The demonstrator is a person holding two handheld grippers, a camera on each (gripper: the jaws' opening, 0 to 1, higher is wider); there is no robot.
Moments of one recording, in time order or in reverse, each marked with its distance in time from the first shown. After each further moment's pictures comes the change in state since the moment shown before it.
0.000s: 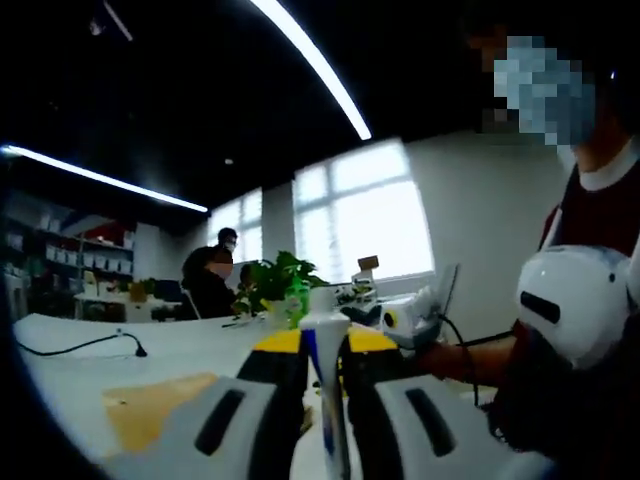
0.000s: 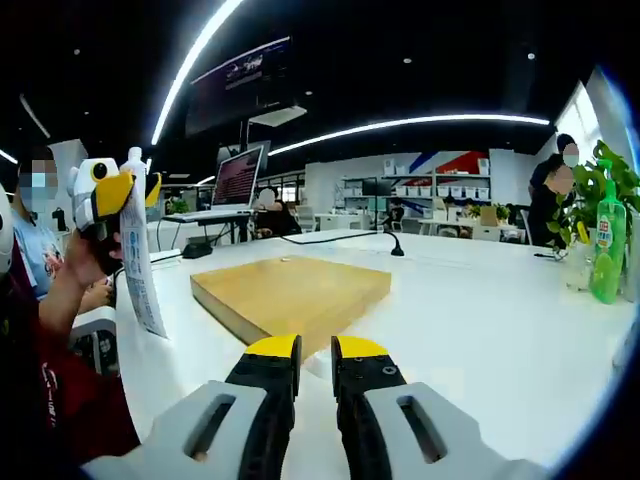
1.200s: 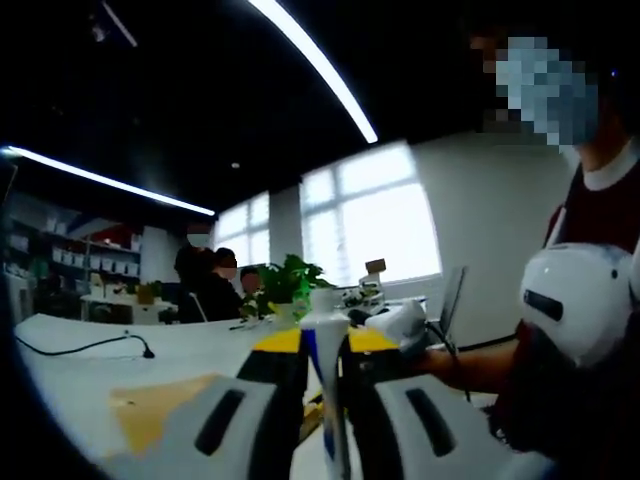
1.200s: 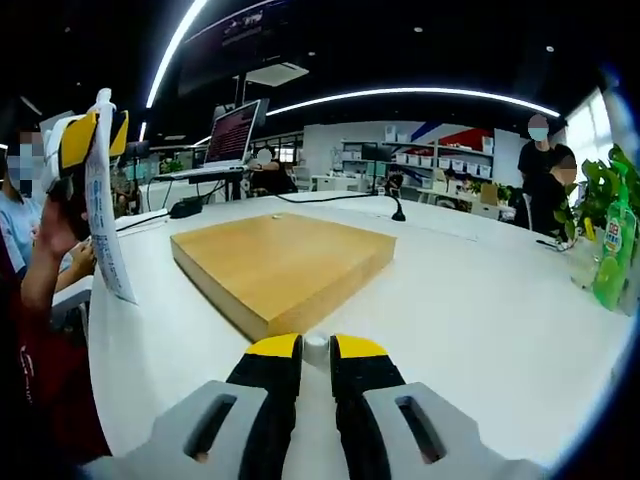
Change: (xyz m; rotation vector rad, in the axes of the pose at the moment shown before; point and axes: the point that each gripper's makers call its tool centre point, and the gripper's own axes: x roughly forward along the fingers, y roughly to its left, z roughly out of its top) left arm -0.004 0.006 0.004 0.000 -0.016 0.031; right arm 0.023 -0.005 -0.027 -0.026 0.169 -0.014
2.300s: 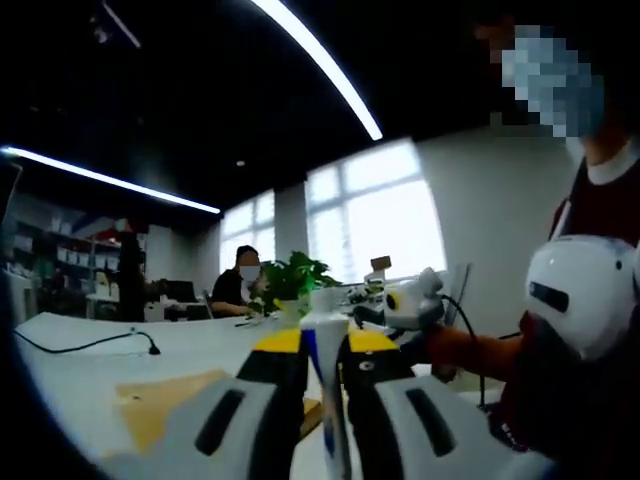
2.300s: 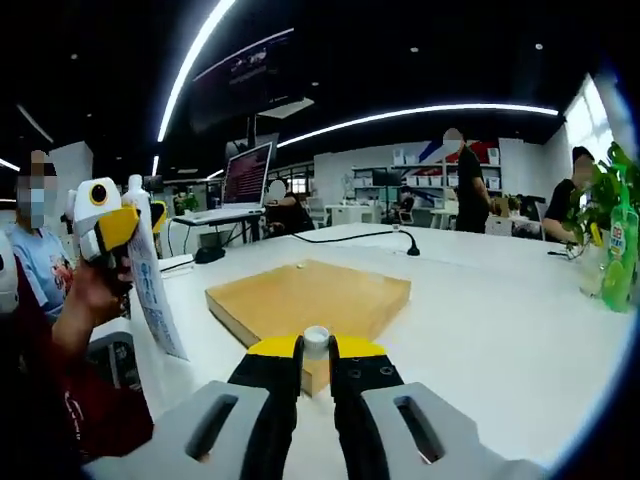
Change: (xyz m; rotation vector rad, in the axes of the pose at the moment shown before) left arm -0.006 -0.001 -0.005 0.007 0.012 0.024; right arm -0.036 0.025 0.063 0.056 -0.168 0.099
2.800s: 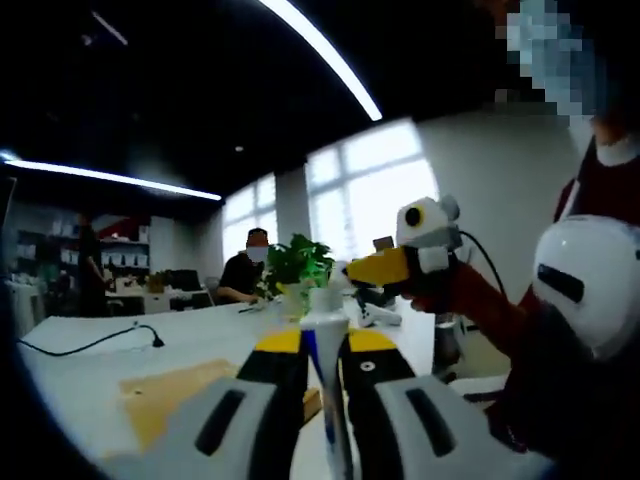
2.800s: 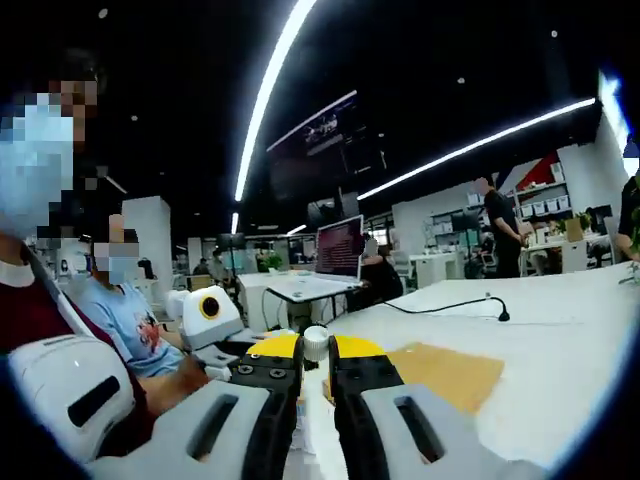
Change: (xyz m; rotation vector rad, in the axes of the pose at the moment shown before) left arm 0.008 -0.006 -0.008 0.036 0.088 0.015; right arm -0.027 0.102 0.101 0.055 -0.236 0.431
